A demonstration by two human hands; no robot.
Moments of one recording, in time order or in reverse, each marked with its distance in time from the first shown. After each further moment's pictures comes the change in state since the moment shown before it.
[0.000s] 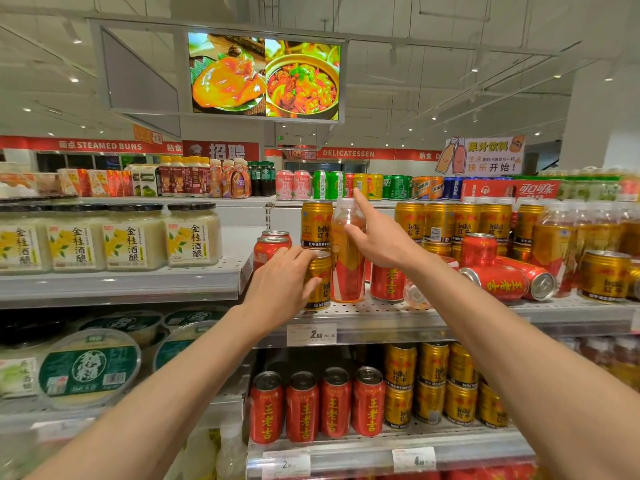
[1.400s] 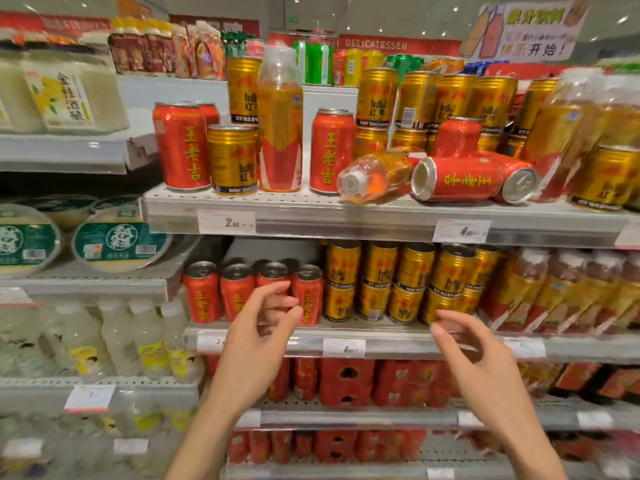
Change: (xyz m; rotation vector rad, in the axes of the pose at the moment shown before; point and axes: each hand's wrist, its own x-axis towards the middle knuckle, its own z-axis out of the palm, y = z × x) left_hand -0.164 0.160 0.095 -0.908 0.002 -0.728; right_hand -0.310 0.184 0.011 0.502 0.023 0.578
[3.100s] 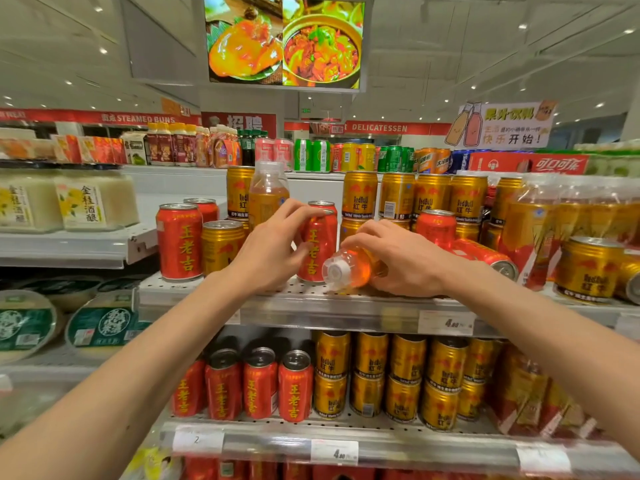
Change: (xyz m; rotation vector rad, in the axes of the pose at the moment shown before) left_hand 0.197 0.130 0.008 0.688 -0.096 0.717; right_hand 0.210 -0.168 -0.013 -0.875 -0.317 -1.034
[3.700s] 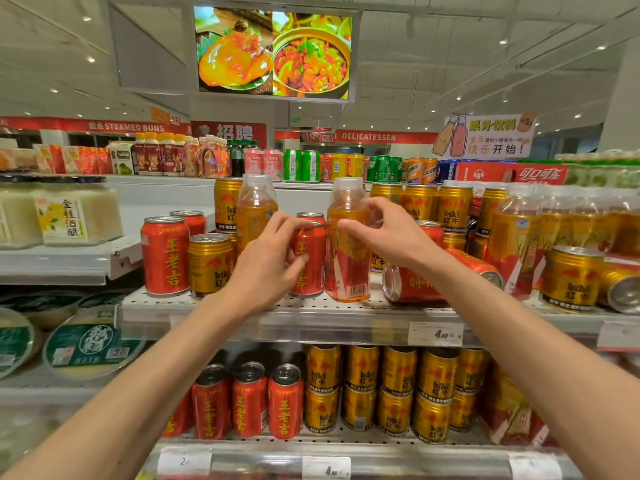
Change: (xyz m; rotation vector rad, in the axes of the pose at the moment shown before) left_hand 0.000 0.009 0.011 -0.010 0.106 -0.042; right_hand 0.028 0.003 -0.018 0.619 0.308 0.528
